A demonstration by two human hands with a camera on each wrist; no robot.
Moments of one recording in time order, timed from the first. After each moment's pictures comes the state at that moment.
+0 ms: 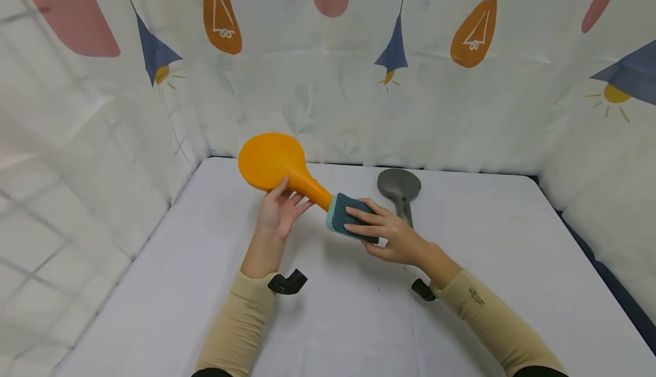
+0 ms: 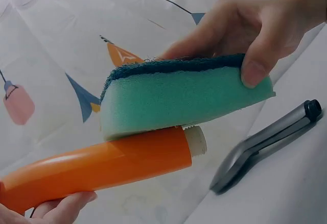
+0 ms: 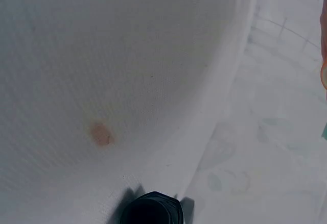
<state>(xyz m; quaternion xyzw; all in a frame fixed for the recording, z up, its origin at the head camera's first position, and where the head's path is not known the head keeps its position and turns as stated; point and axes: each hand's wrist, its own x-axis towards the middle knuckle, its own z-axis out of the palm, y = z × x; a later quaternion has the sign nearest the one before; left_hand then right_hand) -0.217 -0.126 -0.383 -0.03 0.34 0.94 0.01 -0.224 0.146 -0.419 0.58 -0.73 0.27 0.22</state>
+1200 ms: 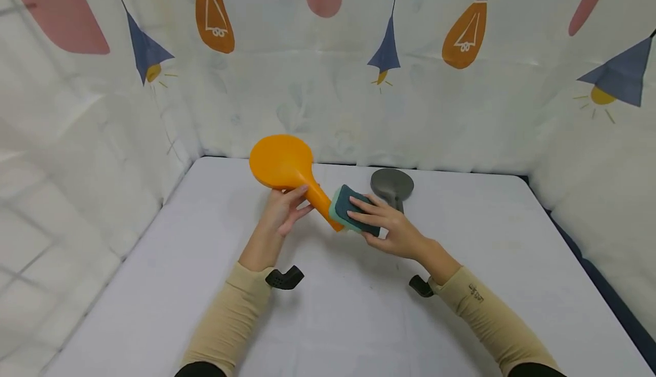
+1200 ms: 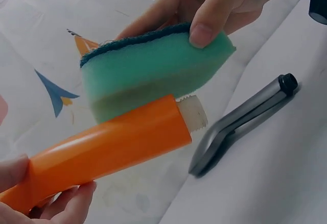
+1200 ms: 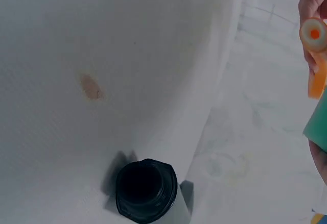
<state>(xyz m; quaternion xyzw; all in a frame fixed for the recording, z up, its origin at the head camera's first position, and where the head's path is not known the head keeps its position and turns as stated) -0.229 -0.117 -0.387 -0.03 0.47 0.88 0.05 -0.225 0.163 -0.416 0.54 -0.75 0.33 0.19</state>
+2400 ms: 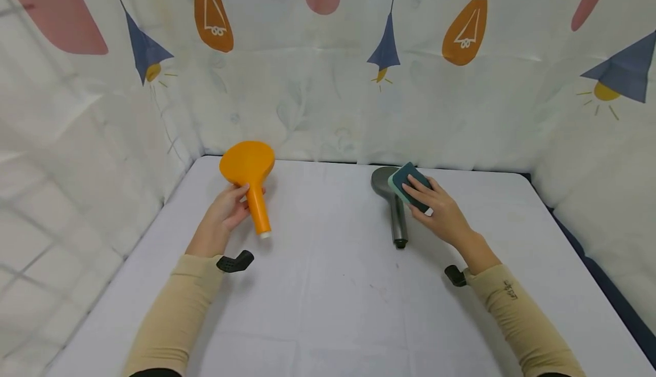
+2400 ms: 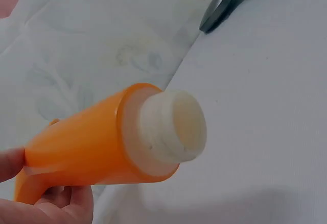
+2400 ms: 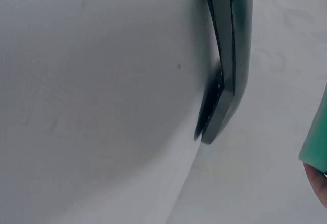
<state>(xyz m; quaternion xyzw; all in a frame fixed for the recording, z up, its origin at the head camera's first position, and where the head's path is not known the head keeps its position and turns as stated) -0.249 -0.235 -0.397 -0.11 0.48 0.86 0.13 -0.244 0.248 -0.421 0.36 -0.85 0.25 0.28</state>
